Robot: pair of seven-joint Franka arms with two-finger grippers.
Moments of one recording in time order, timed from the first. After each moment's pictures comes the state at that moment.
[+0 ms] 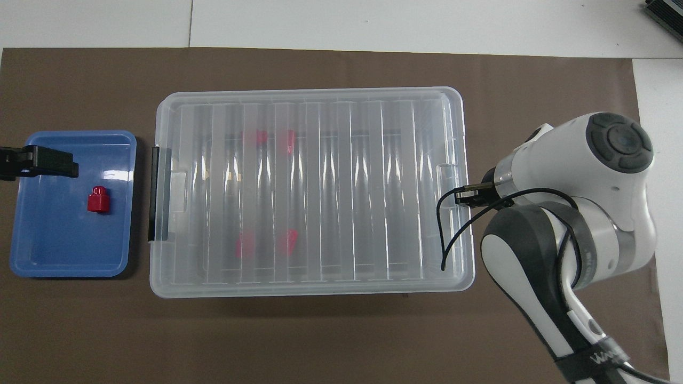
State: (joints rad) left arm -0.06 -0.07 0.03 -1.67 -0.02 1.67 -0.02; right arm 0.21 0.03 0.03 -1.96 0.09 1.96 0.16
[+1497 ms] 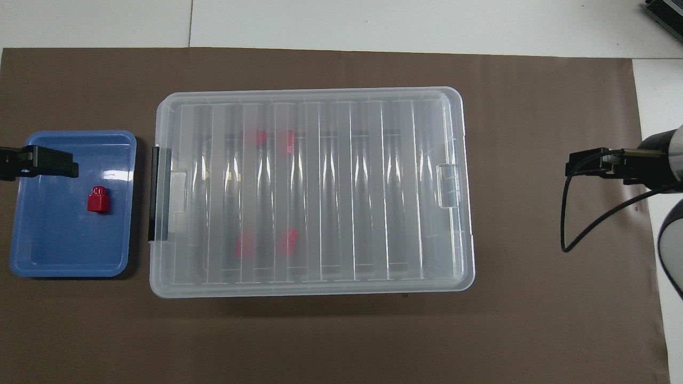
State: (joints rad) left arm -0.06 -0.07 0.03 -1.67 -0.02 1.67 -0.02; right arm 0.01 -0.08 -0.01 -1.74 0.00 1.75 0.16
